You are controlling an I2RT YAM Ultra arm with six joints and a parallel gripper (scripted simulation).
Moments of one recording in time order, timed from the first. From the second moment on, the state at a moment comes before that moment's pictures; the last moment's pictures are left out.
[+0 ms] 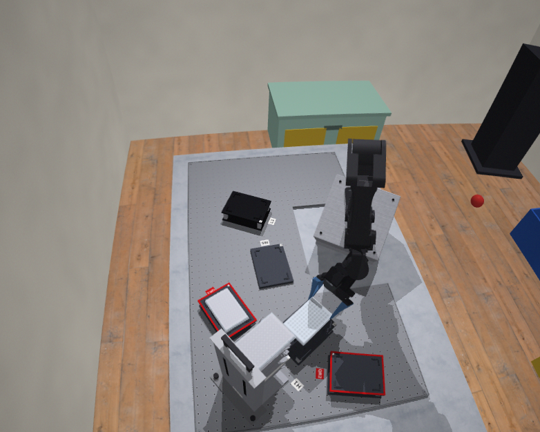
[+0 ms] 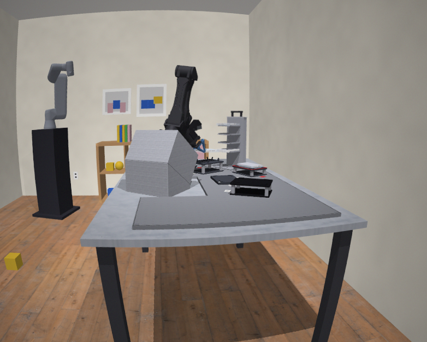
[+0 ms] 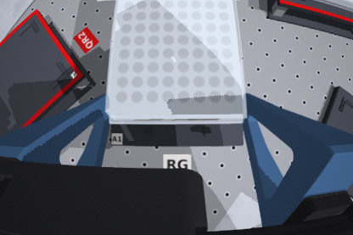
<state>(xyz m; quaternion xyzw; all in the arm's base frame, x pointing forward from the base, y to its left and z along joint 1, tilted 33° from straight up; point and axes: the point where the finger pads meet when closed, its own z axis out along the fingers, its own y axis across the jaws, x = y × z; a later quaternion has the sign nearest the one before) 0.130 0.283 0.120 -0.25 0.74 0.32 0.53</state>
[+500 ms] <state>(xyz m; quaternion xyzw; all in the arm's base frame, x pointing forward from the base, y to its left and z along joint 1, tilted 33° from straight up) 0.127 0.277 0.133 -0.25 0.74 0.33 0.53</state>
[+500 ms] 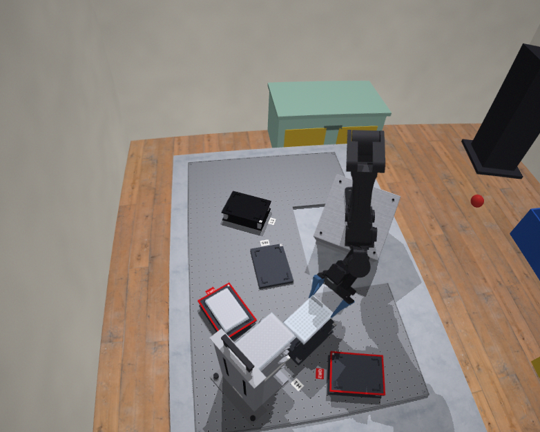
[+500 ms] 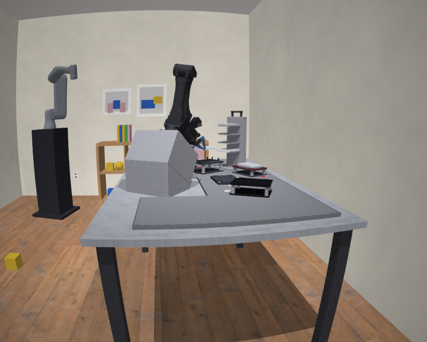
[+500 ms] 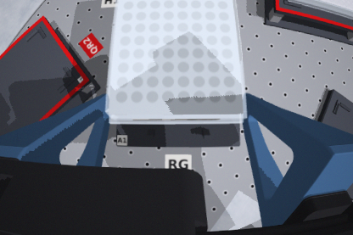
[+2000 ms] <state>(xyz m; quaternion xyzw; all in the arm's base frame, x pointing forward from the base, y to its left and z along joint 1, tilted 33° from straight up) 0.117 0.257 0.162 -0.26 0.74 0.32 0.53</state>
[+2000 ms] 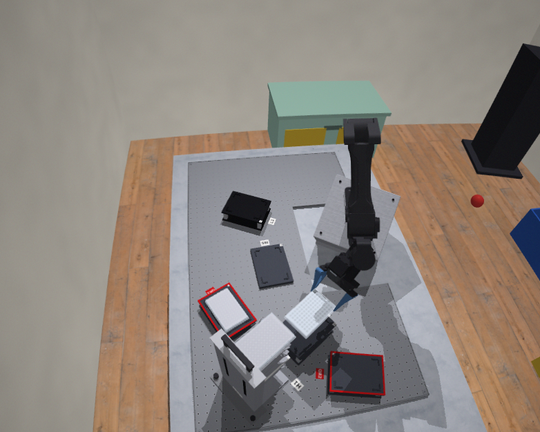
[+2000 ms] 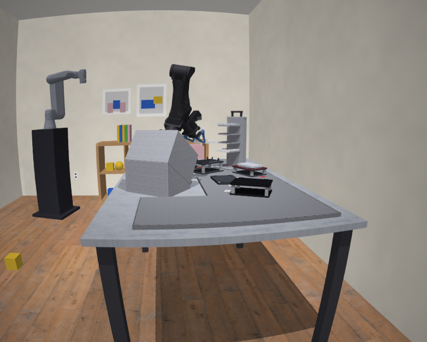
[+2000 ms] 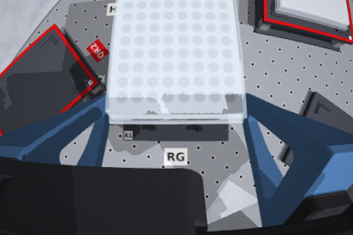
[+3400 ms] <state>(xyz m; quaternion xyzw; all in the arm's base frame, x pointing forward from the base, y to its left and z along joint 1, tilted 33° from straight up) 0.117 0.251 0.168 -0.26 0.75 0.31 0.53</state>
